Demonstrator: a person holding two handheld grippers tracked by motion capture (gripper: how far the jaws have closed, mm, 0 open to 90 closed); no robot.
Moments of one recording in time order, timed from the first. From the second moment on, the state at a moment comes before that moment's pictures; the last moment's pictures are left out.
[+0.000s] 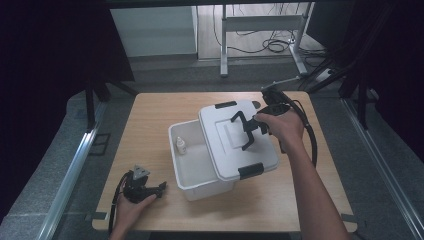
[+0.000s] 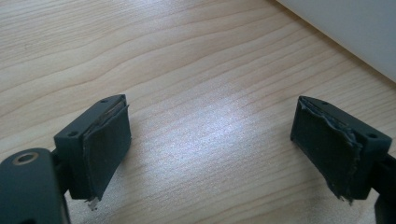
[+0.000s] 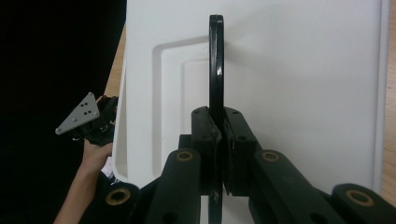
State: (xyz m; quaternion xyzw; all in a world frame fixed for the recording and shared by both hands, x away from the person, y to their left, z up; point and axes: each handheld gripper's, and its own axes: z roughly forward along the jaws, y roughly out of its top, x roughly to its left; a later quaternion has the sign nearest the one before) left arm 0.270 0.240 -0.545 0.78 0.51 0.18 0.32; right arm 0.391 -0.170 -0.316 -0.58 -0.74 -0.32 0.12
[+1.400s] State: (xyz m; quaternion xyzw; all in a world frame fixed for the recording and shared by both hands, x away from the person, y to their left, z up) left arm 0.271 0.239 -0.545 0.78 0.51 0.18 0.32; right arm 0.384 -0.086 -0.321 -0.58 -0.75 -0.28 0.14
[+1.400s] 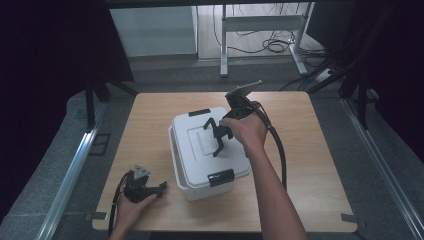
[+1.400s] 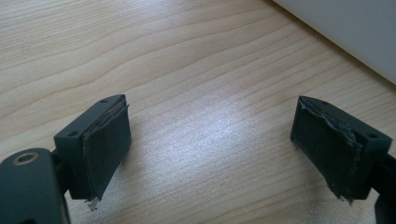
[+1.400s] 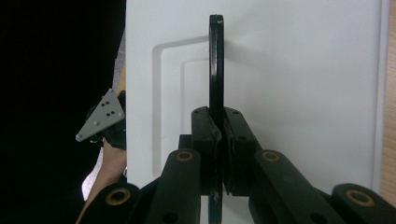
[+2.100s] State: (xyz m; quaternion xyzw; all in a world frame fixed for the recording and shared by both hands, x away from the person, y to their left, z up) left arm 0.272 0.239 -0.545 0.78 0.50 0.18 0.32; right arm 0.390 -0.068 -0.339 -0.59 -0.74 -0.28 0.15
